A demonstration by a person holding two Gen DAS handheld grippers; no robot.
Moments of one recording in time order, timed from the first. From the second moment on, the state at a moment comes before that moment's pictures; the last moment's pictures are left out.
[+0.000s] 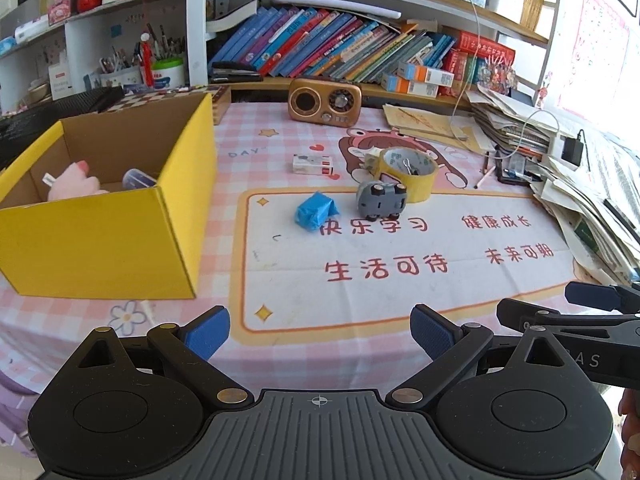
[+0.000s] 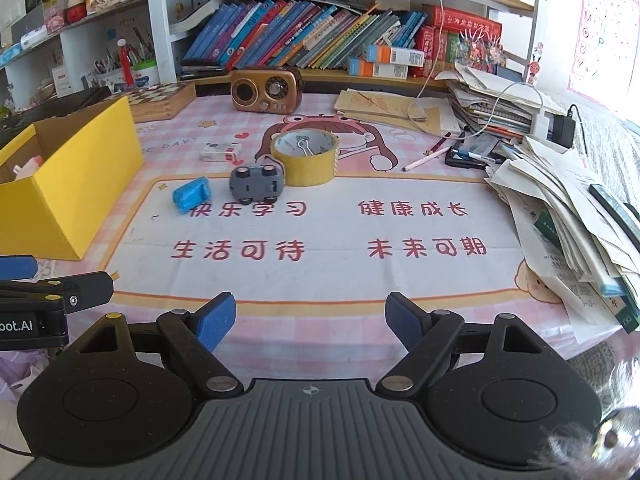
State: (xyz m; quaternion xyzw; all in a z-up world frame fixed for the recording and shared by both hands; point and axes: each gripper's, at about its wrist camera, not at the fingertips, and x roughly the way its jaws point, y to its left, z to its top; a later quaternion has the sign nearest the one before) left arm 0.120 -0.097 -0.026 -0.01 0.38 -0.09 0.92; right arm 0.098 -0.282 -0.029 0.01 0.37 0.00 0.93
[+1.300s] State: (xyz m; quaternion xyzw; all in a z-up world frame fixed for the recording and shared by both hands) left arm 0.208 -0.146 -0.041 0.04 0.41 0.03 0.91; right arm 0.244 -0.315 -0.053 0.03 0.39 0.10 0.91
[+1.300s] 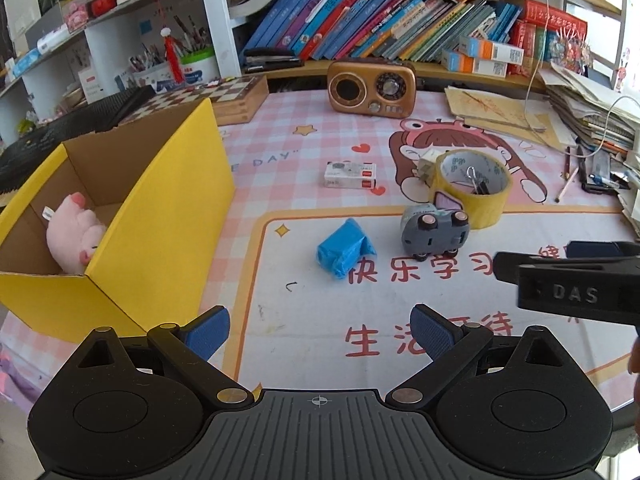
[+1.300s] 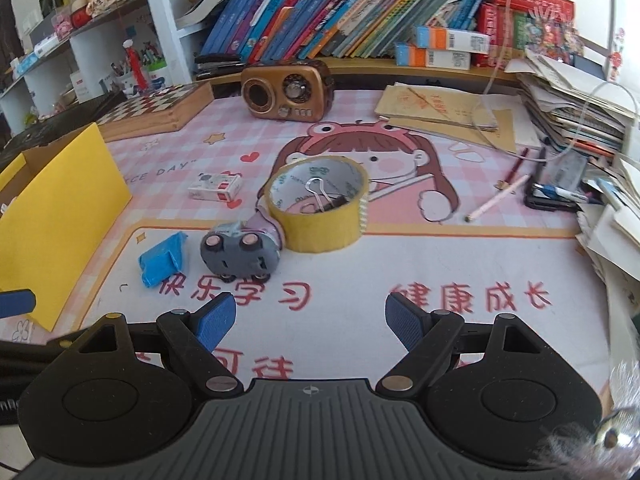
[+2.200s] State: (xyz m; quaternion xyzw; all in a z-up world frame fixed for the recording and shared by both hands) left arm 0.233 -0.144 -0.049 0.06 0.43 0.03 0.90; right arm 0.309 -0.269 -0.080 0.01 0.42 0.17 0.89
